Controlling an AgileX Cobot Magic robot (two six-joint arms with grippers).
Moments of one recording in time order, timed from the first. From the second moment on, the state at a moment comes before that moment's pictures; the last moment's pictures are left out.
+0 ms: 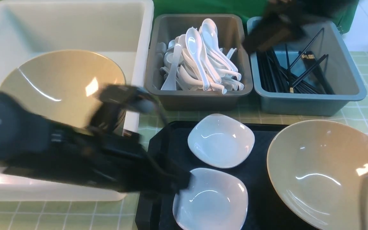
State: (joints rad) right arm 0.31 1.50 -1.68 0.49 1.17 -0.47; left arm -0.57 1.26 -0.77 -0.87 0.69 0.65
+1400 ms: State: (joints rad) right arm 0.31 0.58 -1.03 0.06 1.12 -0.10; left arm -0.70 2.19 -1.67 -0.85 0.90 0.41
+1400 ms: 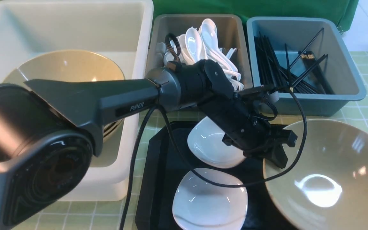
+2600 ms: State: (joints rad) right arm 0.31 0.99 -1.03 0.69 1.00 -0.71; left arm 0.55 1.31 -1.03 -0.81 0.96 0.40
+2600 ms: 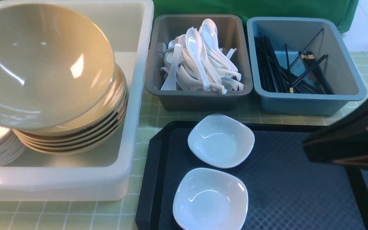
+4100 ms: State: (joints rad) right arm 0.31 1.35 -1.03 0.62 0.82 -0.45; left arm 0.34 1.49 -1.28 -0.40 1.11 0.21
